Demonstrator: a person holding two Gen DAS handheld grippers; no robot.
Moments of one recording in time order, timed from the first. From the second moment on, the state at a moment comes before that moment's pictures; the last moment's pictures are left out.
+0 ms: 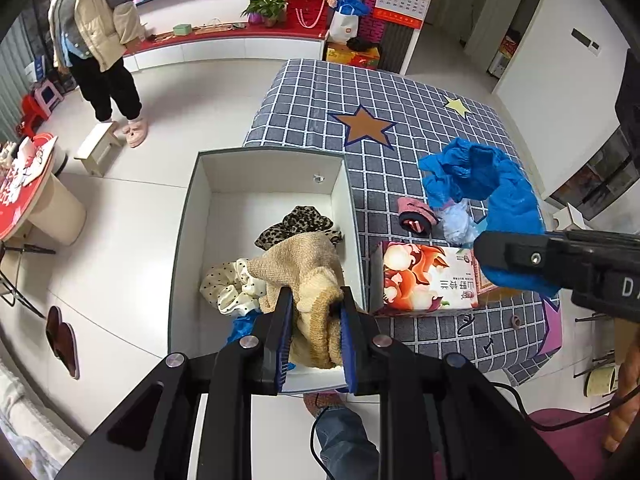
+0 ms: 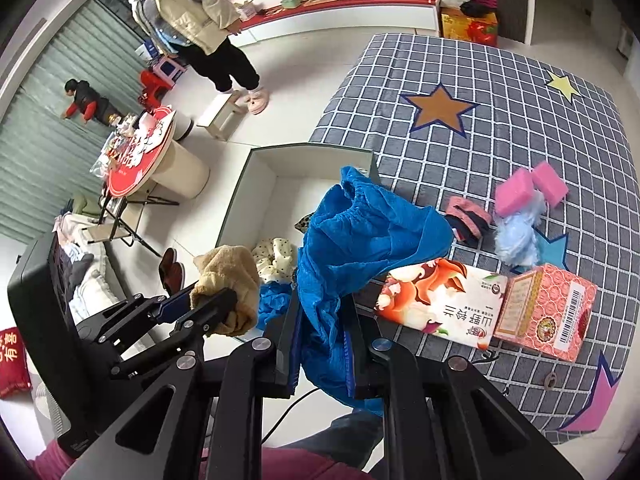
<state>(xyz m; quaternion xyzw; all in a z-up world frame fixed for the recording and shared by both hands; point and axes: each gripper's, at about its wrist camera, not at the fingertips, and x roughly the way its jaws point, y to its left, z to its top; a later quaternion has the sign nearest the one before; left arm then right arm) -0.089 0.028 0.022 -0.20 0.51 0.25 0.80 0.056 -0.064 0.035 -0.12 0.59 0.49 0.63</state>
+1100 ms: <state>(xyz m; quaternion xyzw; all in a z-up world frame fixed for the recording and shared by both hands) -0.106 0.048 0.024 -0.22 0.49 0.28 0.79 0.039 -0.042 0.039 -0.15 0.58 0.50 0.62</state>
